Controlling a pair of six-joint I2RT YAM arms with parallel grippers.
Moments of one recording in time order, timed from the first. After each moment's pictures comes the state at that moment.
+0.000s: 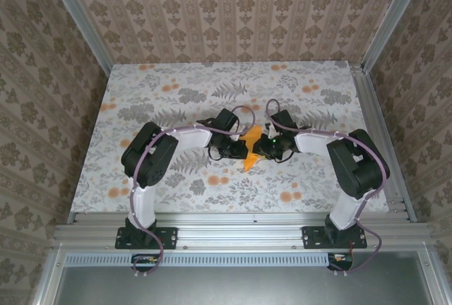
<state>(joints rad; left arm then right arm) -0.73 1.99 1.20 -0.34 0.50 -0.43 0.39 1.74 0.88 -0.18 -0.48 0.77</state>
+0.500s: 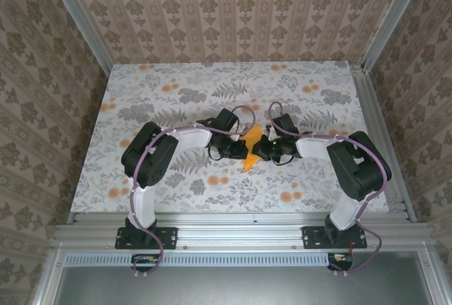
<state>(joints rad) -0.73 1.99 1.20 -0.34 0.50 -0.42 0.40 1.74 0.82 -0.06 -0.50 0.86</state>
